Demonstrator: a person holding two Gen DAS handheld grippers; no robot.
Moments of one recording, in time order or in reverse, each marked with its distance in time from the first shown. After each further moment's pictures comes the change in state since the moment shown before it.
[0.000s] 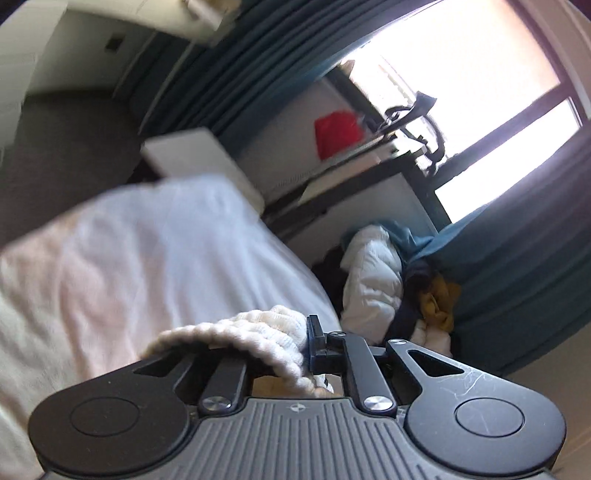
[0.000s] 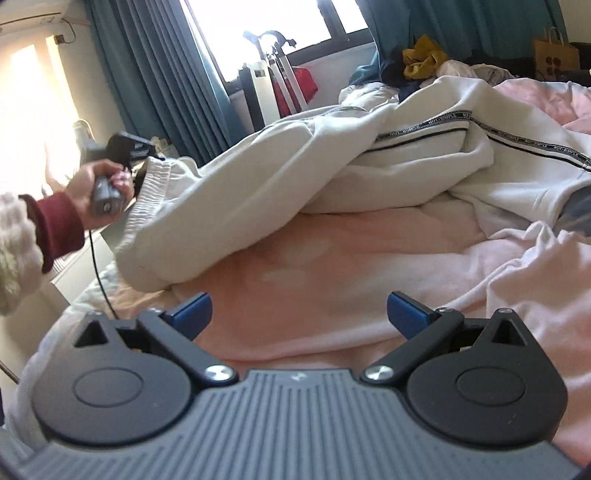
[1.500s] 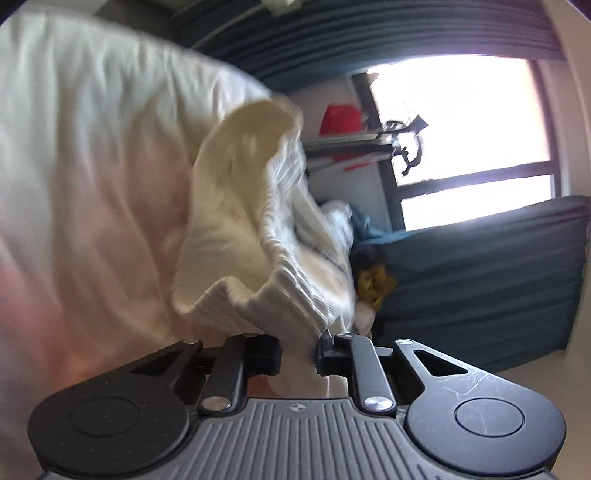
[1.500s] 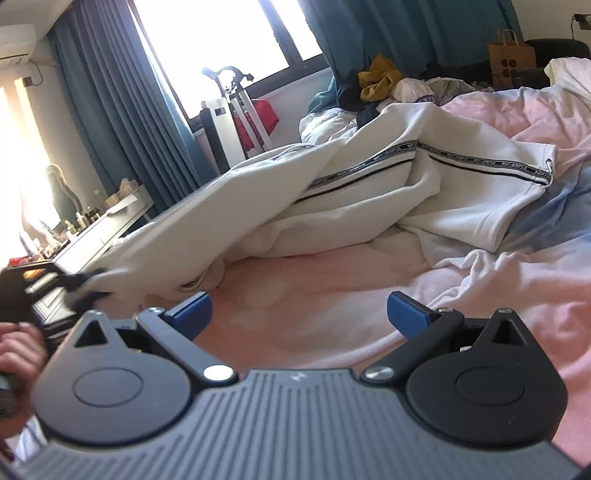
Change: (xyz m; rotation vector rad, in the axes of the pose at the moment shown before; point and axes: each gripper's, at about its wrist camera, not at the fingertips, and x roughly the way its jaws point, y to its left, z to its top) left arm -0.233 0.057 -0.161 -0.315 0.015 -0.180; right arm -0.033 -0.023 0.020 0.108 -0.097 -0.086
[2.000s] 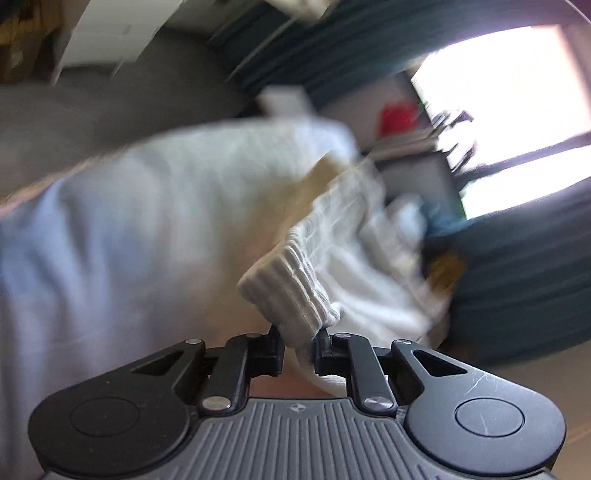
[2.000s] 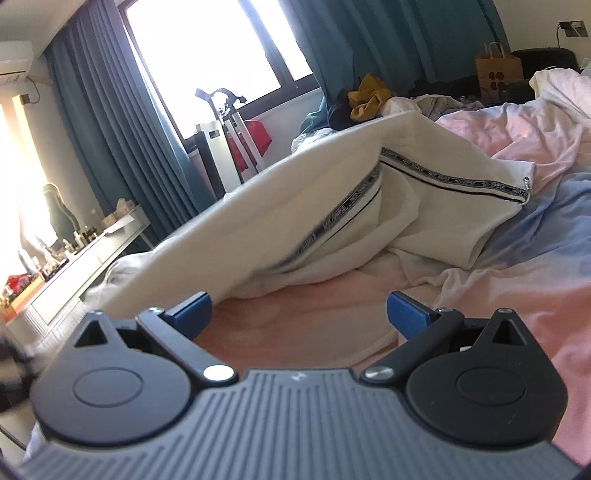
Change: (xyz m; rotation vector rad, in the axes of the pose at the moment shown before) left arm -0.128 0.014 0.059 0.103 0.114 0.285; right arm -0.026 -0.007 0.011 0.021 -0.059 -0.017
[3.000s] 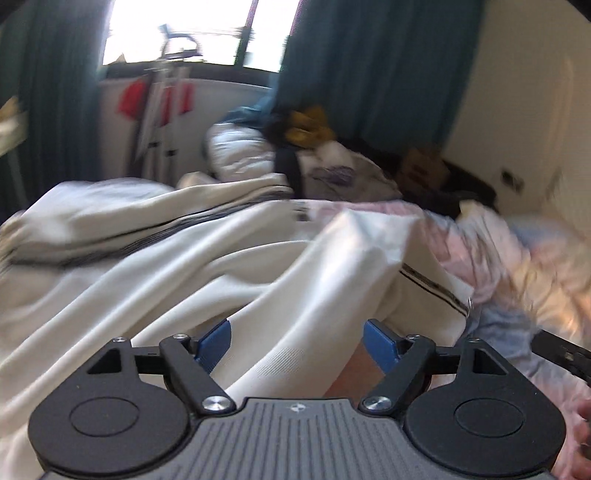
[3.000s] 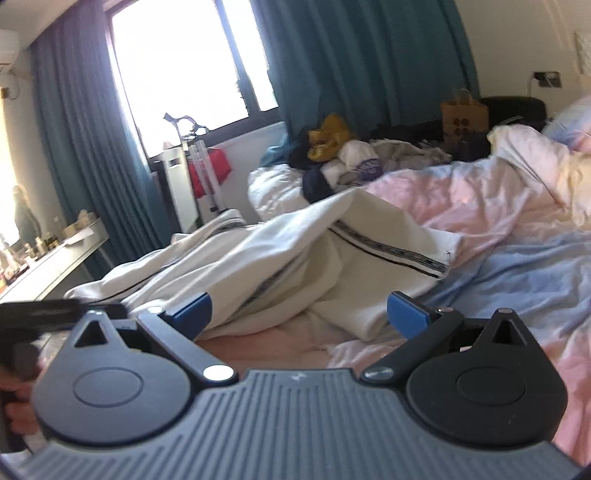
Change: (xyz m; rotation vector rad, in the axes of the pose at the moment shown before) left arm 0.152 -0.242 -0.186 1.102 0.040 -0.060; right arm -0.045 -0.047 0.055 -0.068 -0.076 -0.153
